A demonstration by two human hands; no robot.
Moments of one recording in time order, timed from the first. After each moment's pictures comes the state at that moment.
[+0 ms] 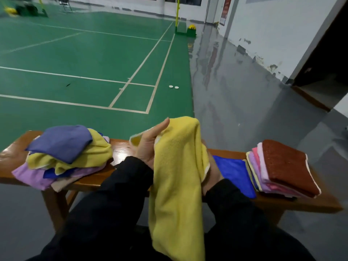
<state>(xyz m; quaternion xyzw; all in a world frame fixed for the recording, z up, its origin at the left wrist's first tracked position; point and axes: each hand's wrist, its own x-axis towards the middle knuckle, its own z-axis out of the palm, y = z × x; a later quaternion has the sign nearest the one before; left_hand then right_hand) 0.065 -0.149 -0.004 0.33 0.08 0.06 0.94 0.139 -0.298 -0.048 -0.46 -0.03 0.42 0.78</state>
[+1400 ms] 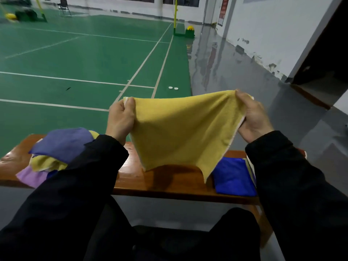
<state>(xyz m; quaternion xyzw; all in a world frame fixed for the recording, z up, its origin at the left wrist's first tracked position) 0.083 -0.052 0.013 0.69 0.25 0.36 0.58 0.239 -0.338 0.059 -0.56 -0.12 0.13 0.81</state>
